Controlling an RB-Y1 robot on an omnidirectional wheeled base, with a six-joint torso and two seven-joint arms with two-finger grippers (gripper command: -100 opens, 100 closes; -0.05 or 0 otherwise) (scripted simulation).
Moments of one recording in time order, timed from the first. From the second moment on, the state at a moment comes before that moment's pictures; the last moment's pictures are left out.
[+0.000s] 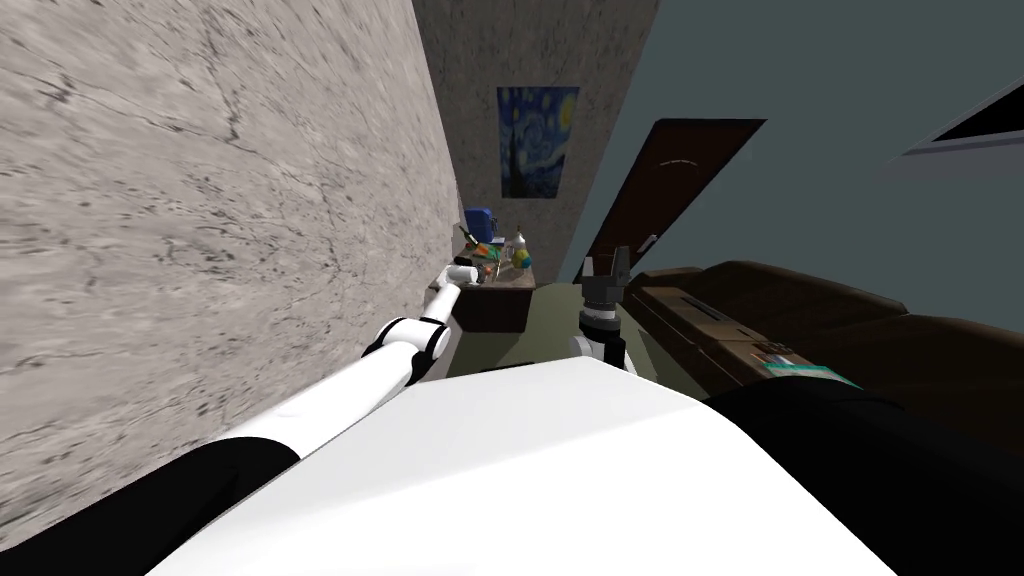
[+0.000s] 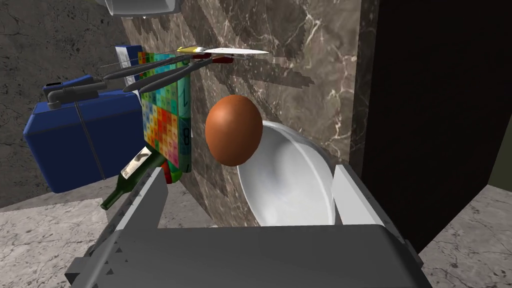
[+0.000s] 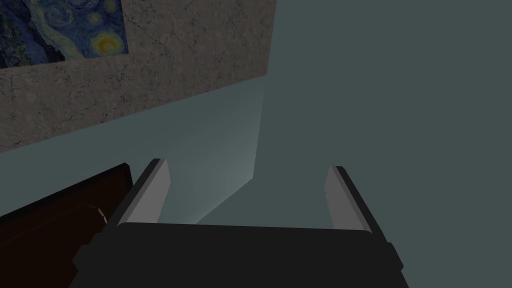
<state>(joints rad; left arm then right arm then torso) -0.89 0.18 -0.10 -0.97 0.33 0.81 -0.01 0.47 -0.03 -0.02 -2.34 -0.01 -0.62 0.02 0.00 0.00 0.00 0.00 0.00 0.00</state>
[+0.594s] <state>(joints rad) -0.94 0.18 -0.09 -0.93 0.31 0.96 -0.07 0.47 -0.03 -0.02 -2.34 -0.01 -0.62 0.02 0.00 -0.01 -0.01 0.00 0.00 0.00</state>
